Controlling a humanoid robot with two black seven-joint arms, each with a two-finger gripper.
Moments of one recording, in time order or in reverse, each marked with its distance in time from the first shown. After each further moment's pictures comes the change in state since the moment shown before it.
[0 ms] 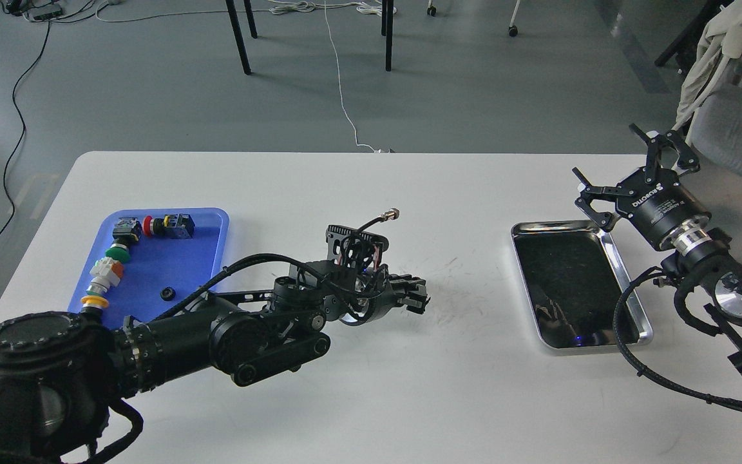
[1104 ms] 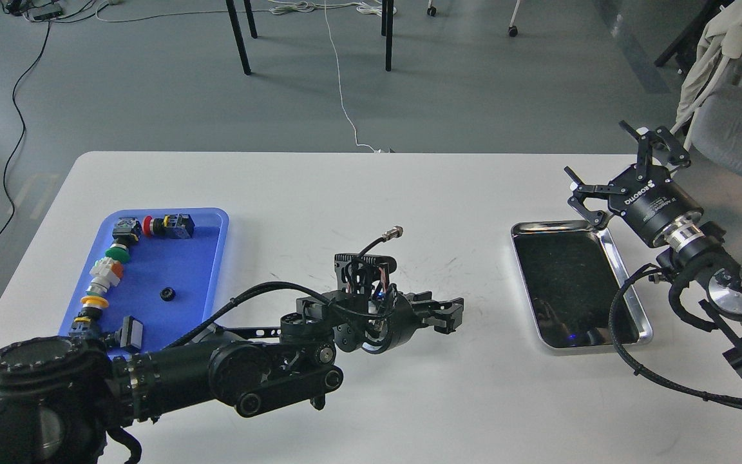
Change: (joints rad) left arm 0.046 0.000 -0.070 -0.105 -0.175 0.177 0.013; right arm 0.053 0.007 -0.050 0.019 -0.058 0.000 -0.001
